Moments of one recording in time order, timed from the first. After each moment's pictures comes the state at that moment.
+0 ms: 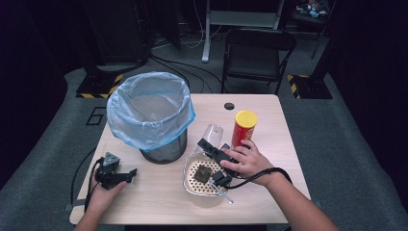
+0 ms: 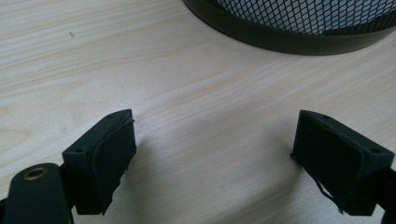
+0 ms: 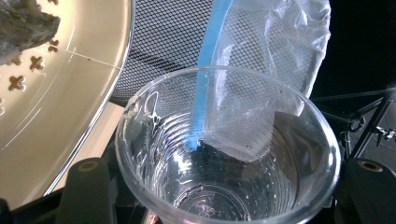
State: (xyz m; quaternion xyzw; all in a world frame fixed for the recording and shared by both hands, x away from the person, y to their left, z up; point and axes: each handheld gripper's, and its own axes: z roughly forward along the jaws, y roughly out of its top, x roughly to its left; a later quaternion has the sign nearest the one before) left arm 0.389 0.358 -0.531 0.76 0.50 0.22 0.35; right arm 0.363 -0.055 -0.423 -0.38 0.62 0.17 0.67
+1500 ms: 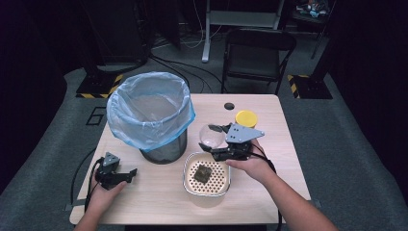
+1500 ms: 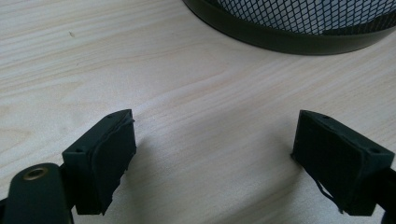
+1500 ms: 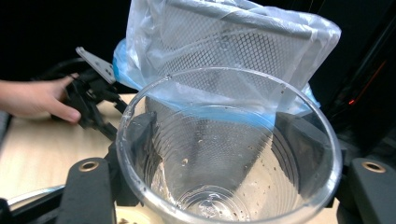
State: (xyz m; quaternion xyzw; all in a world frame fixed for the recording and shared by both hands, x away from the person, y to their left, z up) left arm 0.389 0.358 -0.531 0.76 0.50 0.22 0.35; right arm 0.406 -0.080 -0.370 0.12 0.78 0.58 0.22
